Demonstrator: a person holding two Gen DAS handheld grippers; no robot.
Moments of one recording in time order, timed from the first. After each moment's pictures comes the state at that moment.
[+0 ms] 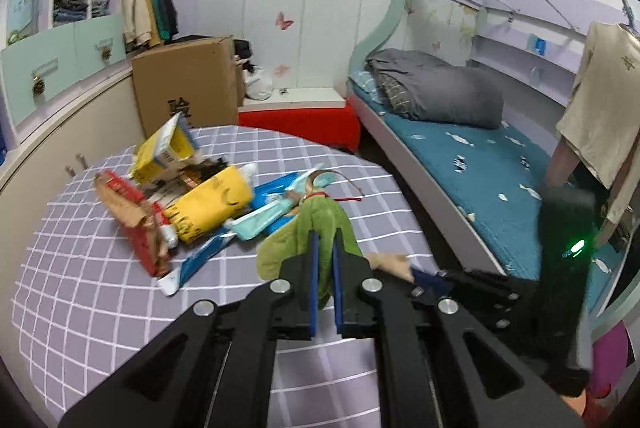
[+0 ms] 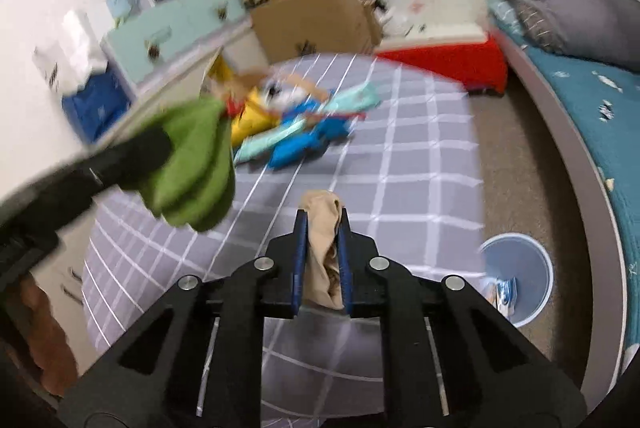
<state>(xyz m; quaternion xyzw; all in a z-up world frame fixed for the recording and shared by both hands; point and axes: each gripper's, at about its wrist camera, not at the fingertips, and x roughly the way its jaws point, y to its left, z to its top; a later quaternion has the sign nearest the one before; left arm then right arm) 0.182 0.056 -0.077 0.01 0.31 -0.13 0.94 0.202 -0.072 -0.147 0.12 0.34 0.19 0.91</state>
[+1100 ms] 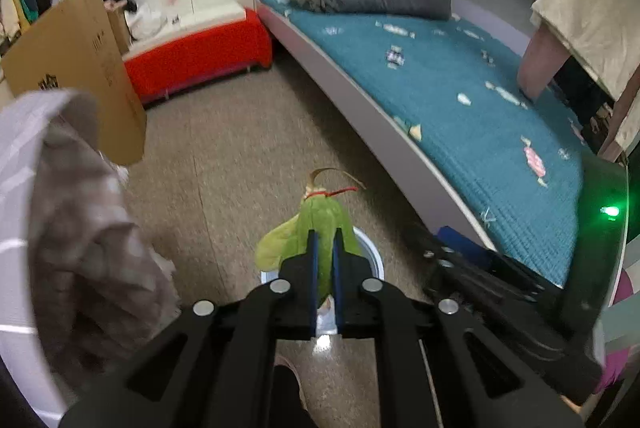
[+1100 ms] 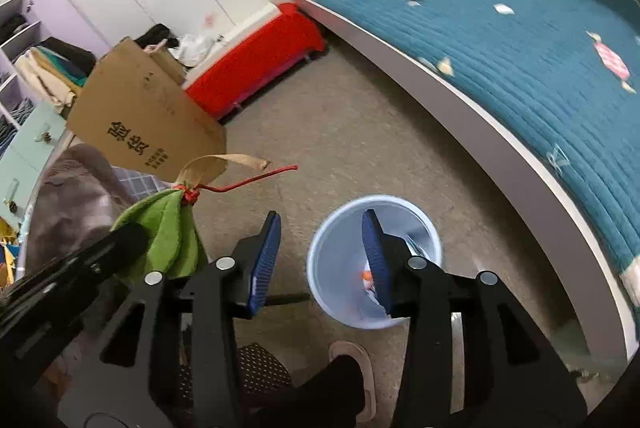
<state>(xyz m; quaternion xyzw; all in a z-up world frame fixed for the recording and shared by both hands) 0.317 -0.206 -0.252 0.09 0.46 -0.22 0.85 0.255 -0.345 -0.323 0.30 0.39 -0.07 0.87</state>
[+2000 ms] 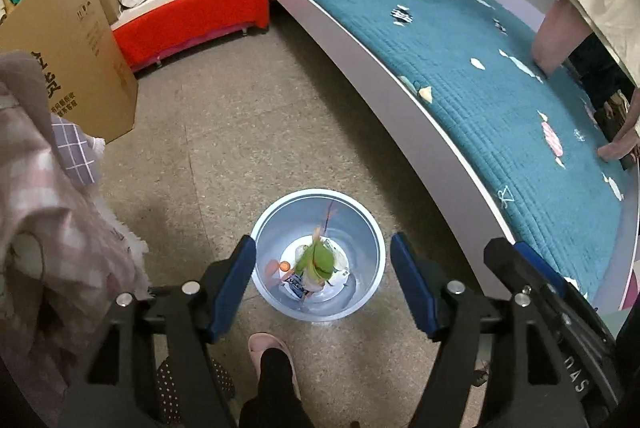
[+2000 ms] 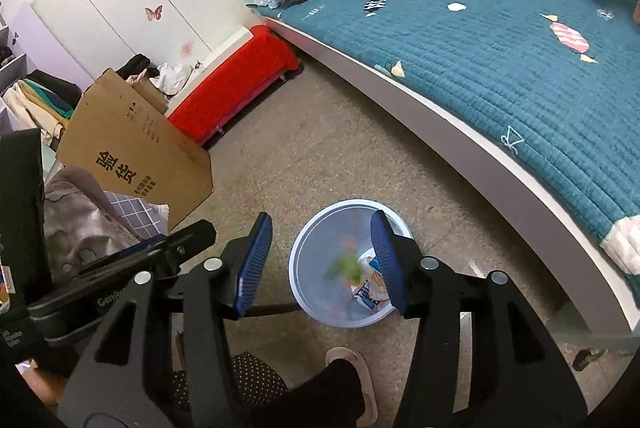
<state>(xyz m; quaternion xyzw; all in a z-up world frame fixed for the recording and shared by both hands) 0.336 -0.230 -0.293 0.10 0.51 -0.22 0.83 0.211 -0.359 -0.317 0.33 0.35 -0.12 0.87</state>
